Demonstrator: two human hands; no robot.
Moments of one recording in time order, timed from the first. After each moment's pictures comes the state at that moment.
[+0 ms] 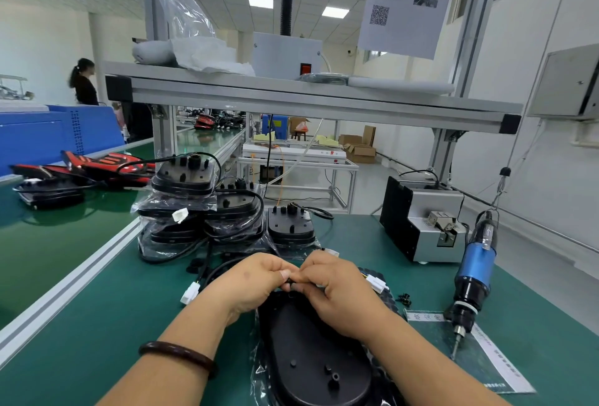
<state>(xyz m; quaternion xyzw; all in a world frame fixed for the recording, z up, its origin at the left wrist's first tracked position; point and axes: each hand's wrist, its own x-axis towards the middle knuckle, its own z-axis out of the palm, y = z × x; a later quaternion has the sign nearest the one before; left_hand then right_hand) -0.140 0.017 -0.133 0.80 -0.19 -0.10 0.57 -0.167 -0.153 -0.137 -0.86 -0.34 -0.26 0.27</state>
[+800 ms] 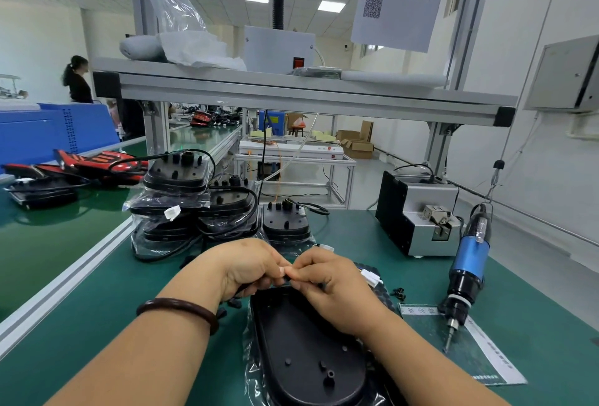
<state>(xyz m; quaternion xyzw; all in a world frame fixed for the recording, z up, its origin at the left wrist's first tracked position) -0.128 0.016 -0.107 0.83 -0.09 -0.23 0.50 -0.164 -0.161 -0.147 -0.83 -0.34 -0.27 0.35</state>
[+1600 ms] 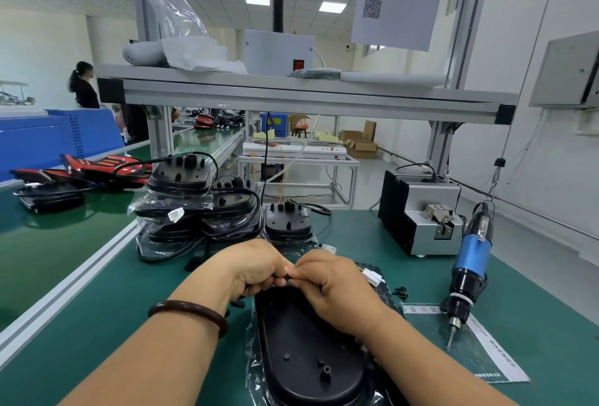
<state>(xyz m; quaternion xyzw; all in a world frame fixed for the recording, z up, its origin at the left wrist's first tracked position) -0.136 0.005 -0.100 0.87 -0.05 -0.20 0.46 -0.167 -0.158 -0.141 -0.83 -0.37 -0.32 0.27</state>
